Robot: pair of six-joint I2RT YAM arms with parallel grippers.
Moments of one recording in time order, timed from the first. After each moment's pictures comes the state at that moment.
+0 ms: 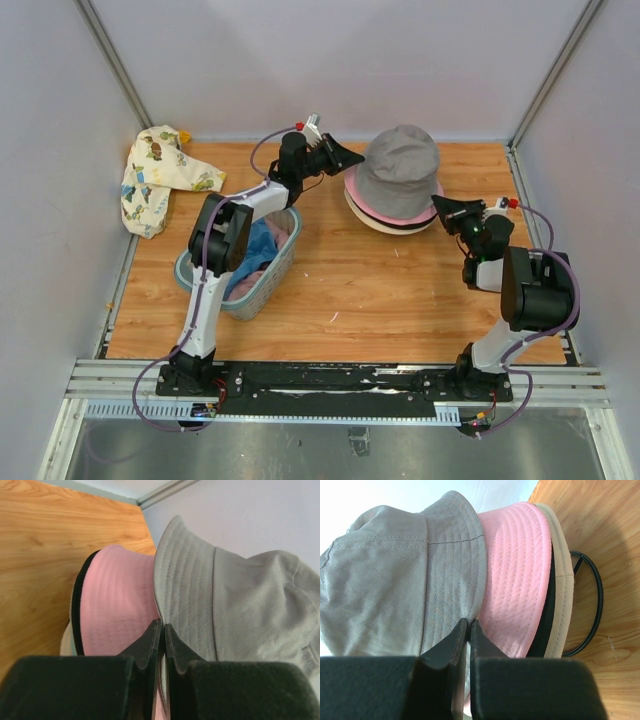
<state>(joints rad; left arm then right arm) -0.43 2.33 1.72 0.61 0.55 -1.04 -0.13 1.66 0.48 1.15 -0.41 1.30</state>
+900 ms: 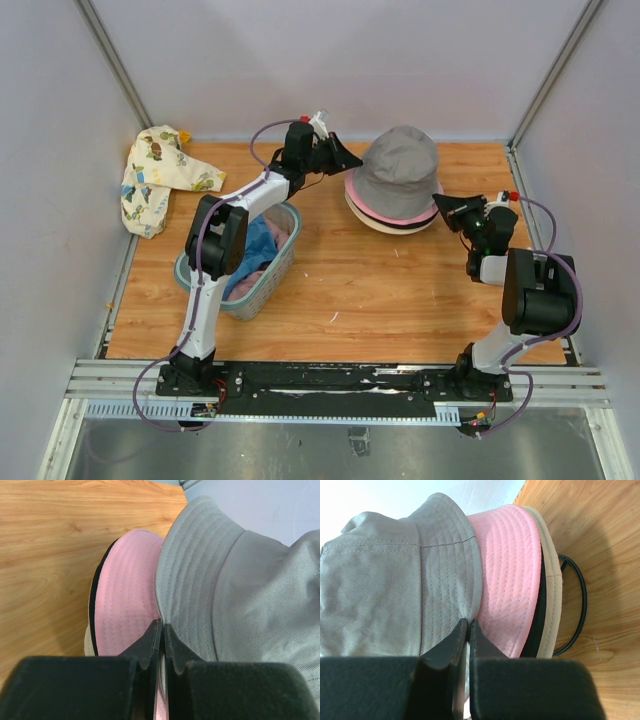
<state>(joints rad) -0.45 2.27 1.80 0.23 0.47 -0.78 -0.16 1.63 0.54 1.00 -0.44 1.23</state>
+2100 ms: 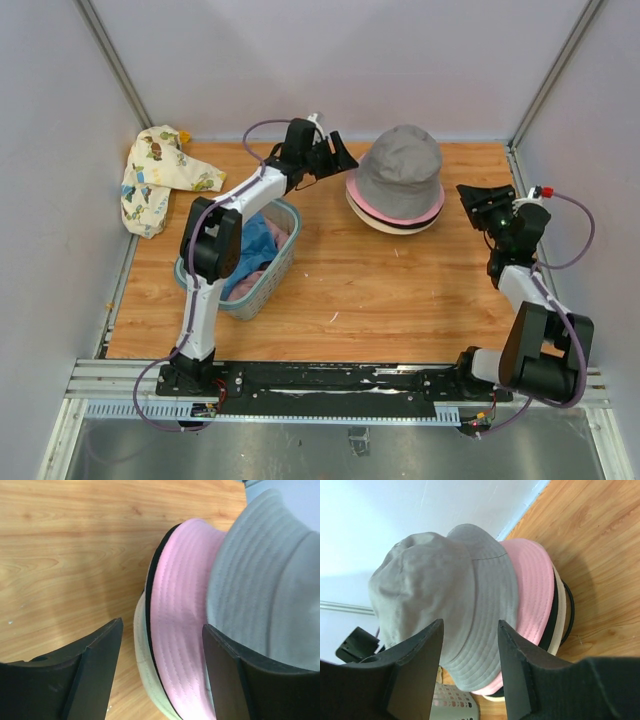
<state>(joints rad) -0.46 2.23 1.83 -0.06 0.29 -0.70 -0.27 1.31 0.58 0.62 -0.45 1.10</state>
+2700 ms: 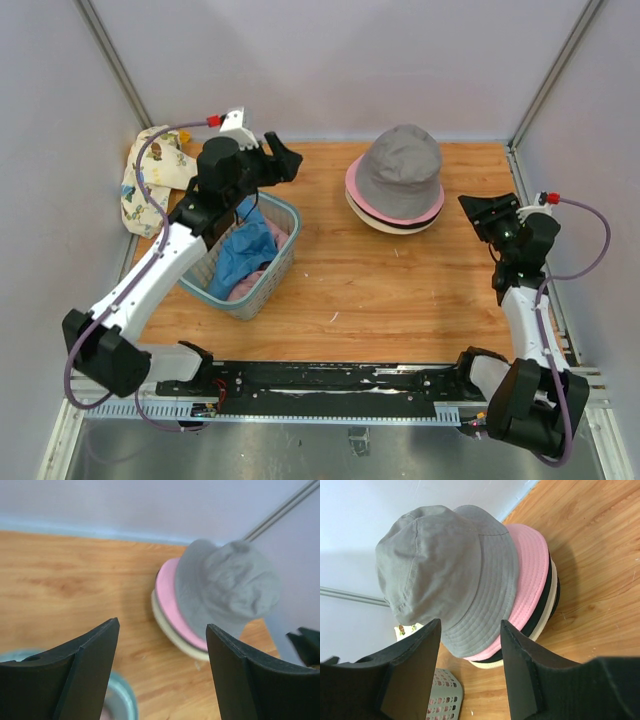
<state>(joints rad) -0.45 1.35 1.33 -0.10 -0.03 -0.49 -0.29 1.02 0.55 0.32 -0.46 0.95</state>
